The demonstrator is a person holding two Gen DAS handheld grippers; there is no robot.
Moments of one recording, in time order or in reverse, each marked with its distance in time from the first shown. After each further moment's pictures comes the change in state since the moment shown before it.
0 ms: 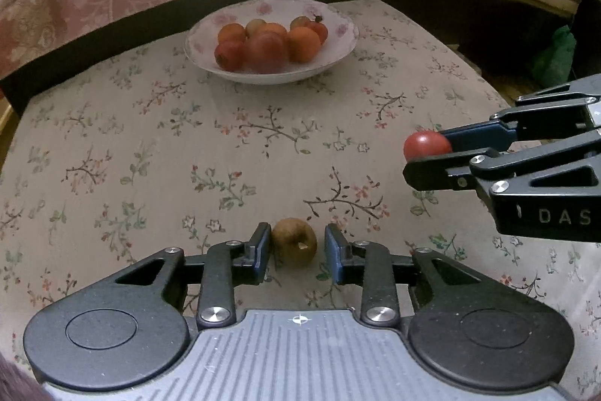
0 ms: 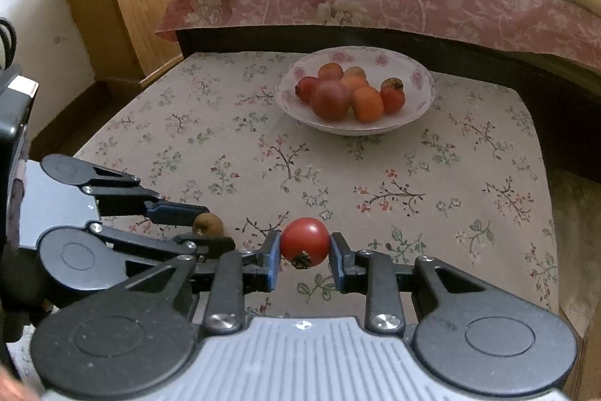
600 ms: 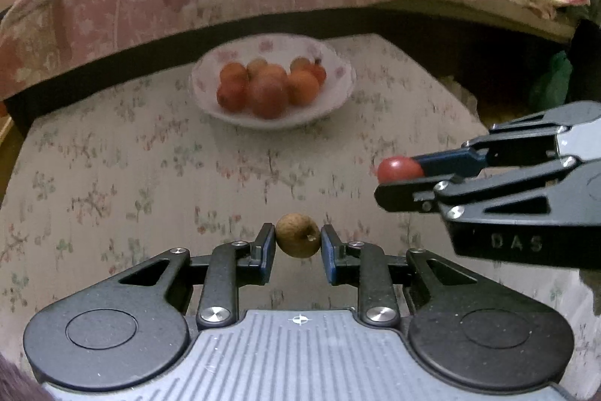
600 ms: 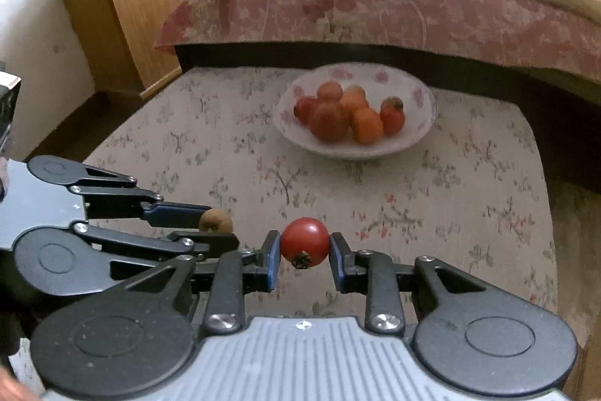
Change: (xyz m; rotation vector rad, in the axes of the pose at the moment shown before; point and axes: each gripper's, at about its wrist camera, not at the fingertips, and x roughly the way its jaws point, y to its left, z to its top) left arm -0.012 0.000 0.023 -0.029 -0.082 -0.007; right arm 0.002 -0.002 0.017 0.003 -0.039 0.007
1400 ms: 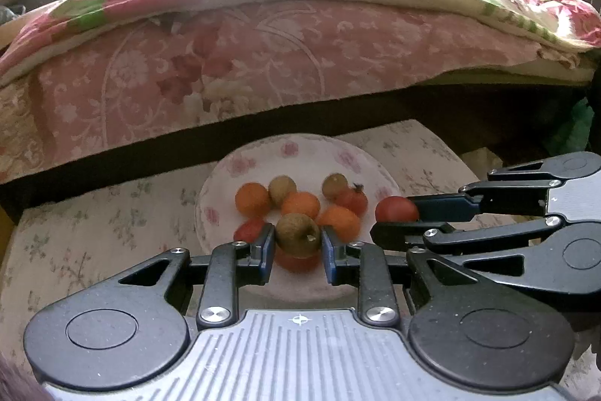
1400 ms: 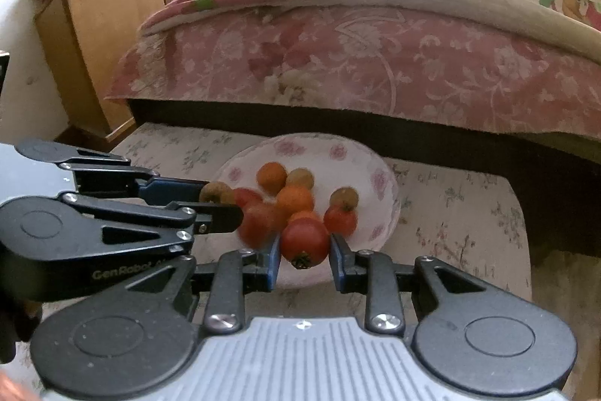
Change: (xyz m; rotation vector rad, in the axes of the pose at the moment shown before) left arm 0.050 0.022 0.097 -0.007 -0.118 0.032; right arm 0.049 -0.052 0.074 0.005 -0.087 -0.049
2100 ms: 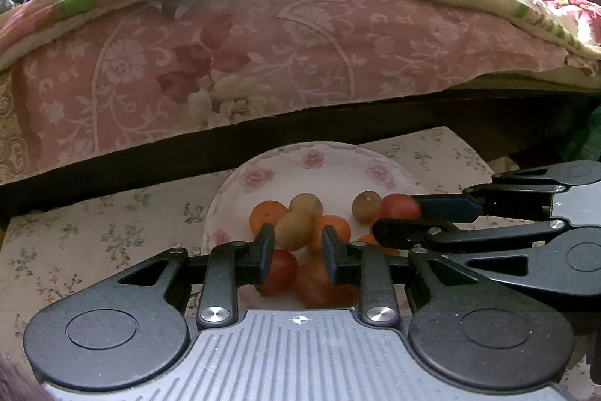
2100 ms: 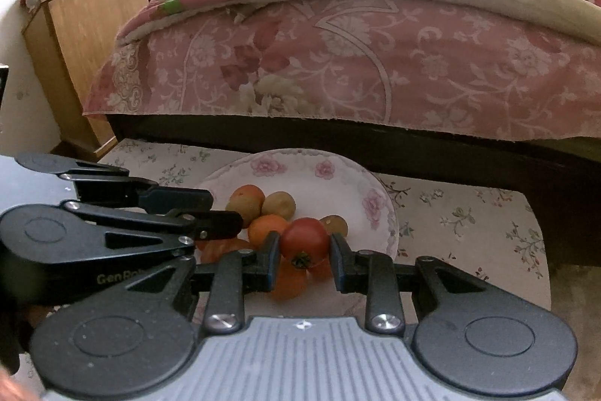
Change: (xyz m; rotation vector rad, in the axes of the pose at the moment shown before) left arm 0.033 0.016 0.013 -0.027 0.021 0.016; right arm 0.039 -0.017 0.013 0.030 -0.015 0.013
